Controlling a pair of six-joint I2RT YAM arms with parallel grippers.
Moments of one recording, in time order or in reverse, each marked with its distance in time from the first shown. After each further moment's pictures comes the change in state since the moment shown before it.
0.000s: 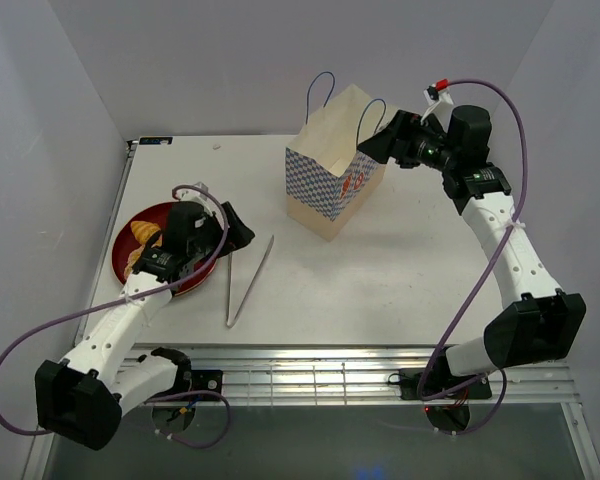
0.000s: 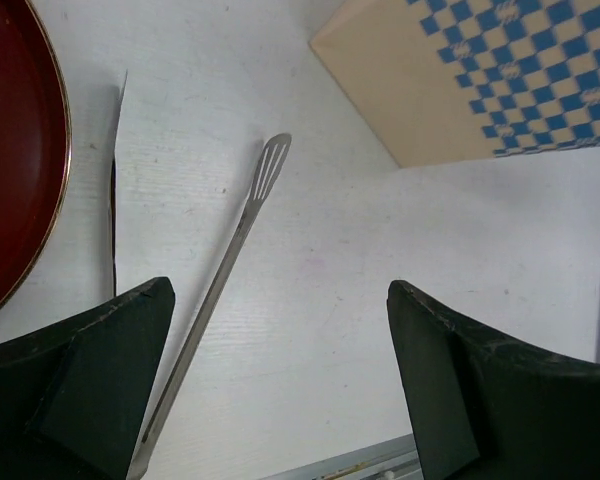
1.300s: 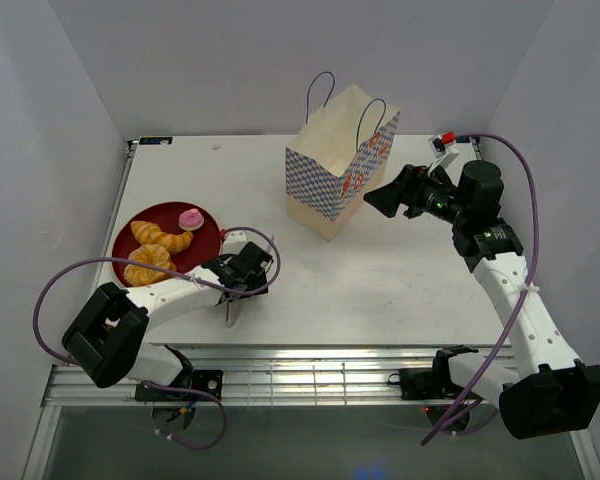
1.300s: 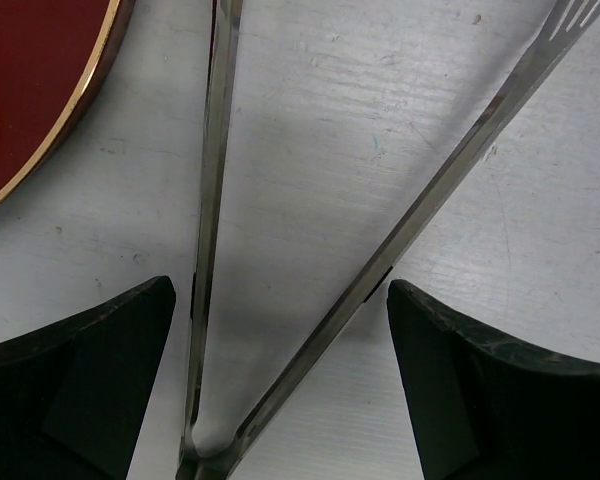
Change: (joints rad) left arm -0.449 0.358 -0.133 -0.088 -0.610 -0.134; right arm -0.001 -0.372 -0.424 0.048 -0.051 -0.053
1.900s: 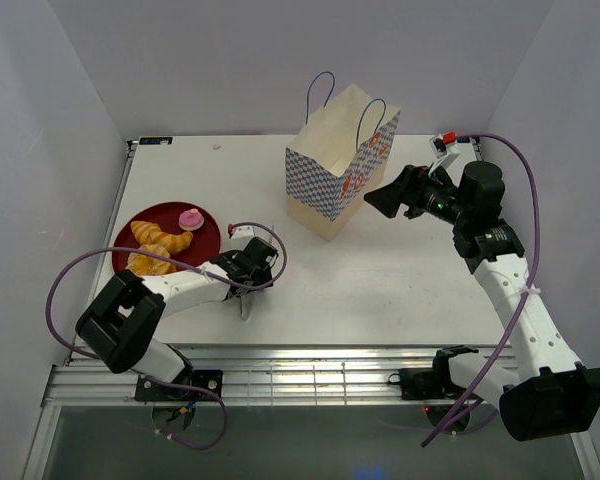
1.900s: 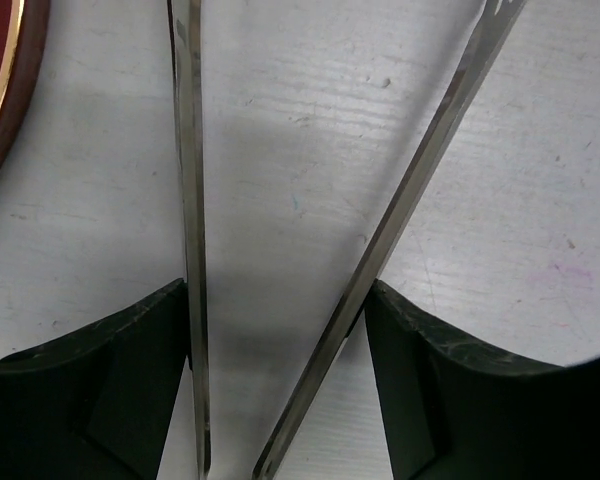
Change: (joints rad) left arm 0.009 0.095 0.004 0.174 0.041 0.020; right arm 0.000 -0.010 0.000 -0.001 0.001 0.000
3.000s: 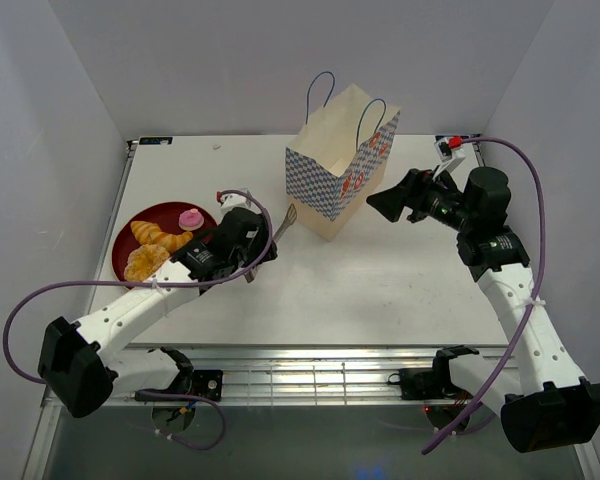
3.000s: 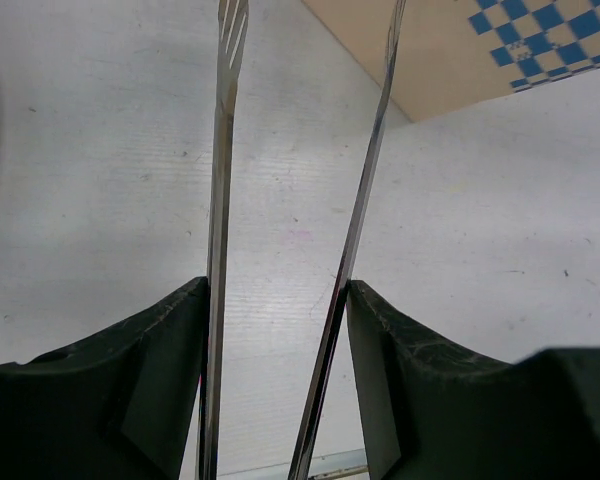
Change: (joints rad) left arm 0.003 -0.273 0.237 -0.181 0.156 0.019; right arm 0.000 -0.059 -0.017 -0.015 0.015 0.005
